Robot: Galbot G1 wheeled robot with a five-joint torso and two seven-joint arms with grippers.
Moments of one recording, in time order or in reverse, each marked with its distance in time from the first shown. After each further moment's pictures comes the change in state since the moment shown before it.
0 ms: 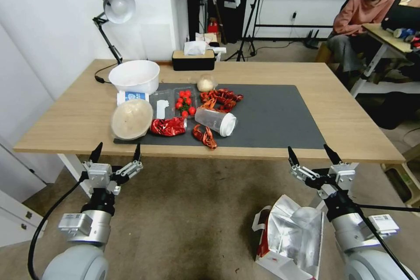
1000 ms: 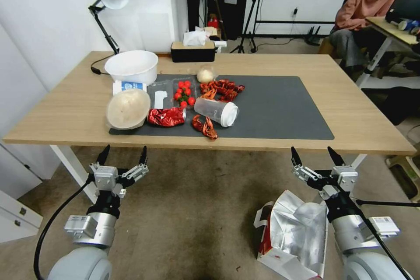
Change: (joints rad) left arm 0.005 0.001 0.020 0.008 0.004 -0.004 0.007; right arm -0.003 0.021 -0.004 0.005 -0.002 -0.001 0.036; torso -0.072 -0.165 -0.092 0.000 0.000
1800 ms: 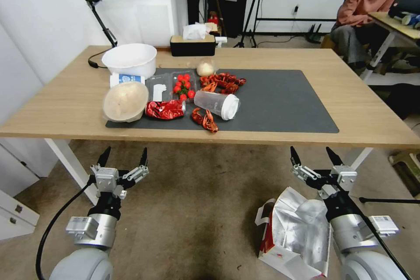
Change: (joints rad) left arm -0.002 0.000 0.001 0.021 0.001 -0.008 -0.002; right arm 0.006 0.006 -0.003 -0.004 0.024 -0.010 -0.002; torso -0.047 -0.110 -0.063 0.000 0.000
